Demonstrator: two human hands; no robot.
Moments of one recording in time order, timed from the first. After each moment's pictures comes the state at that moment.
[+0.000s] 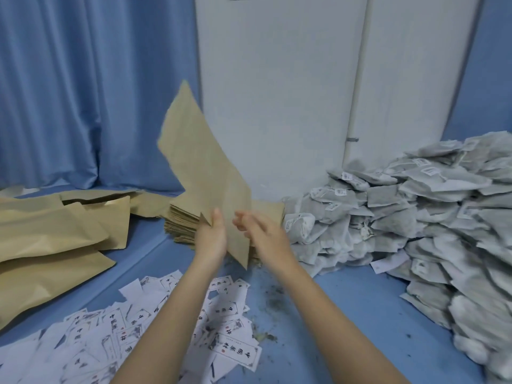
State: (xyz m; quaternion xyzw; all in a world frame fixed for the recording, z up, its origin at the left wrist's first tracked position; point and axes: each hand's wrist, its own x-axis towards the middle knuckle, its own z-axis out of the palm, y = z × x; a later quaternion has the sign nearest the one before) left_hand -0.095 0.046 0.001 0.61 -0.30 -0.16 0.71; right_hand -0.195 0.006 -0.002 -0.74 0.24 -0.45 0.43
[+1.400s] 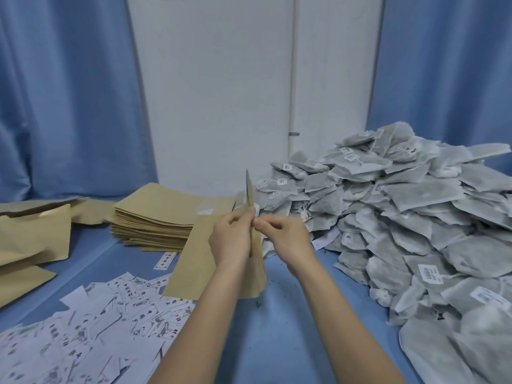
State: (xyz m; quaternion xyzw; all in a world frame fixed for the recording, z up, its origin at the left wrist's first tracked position) left_hand -0.233 0.049 0.010 0.62 -0.35 -0.23 0.66; right_hand -0.325 0.018 0.002 -0.68 0.38 -0.48 0.40
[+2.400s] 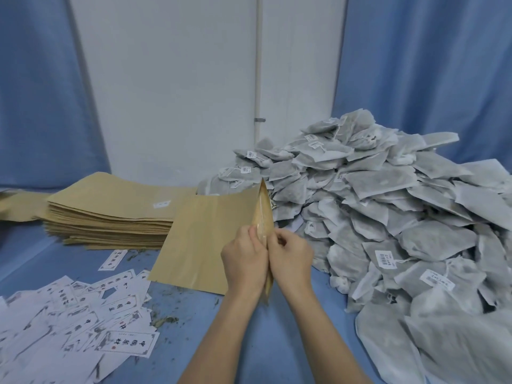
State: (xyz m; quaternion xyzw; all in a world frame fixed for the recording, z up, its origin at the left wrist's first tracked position) left_hand -0.314 0.019 -0.046 0.65 -0.48 -0.04 0.59; right_hand -0.381 0.014 -0.042 -0.61 0.54 -0.54 0.21
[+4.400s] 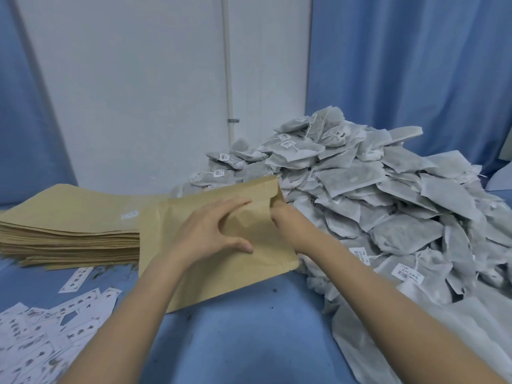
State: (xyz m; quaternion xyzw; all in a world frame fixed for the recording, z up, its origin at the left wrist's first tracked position) left_hand -0.262 -0.019 0.002 0.50 -0.79 -0.05 0.35; right_hand -0.453 -0.047 0.010 -0.86 0.46 -0.23 0.04
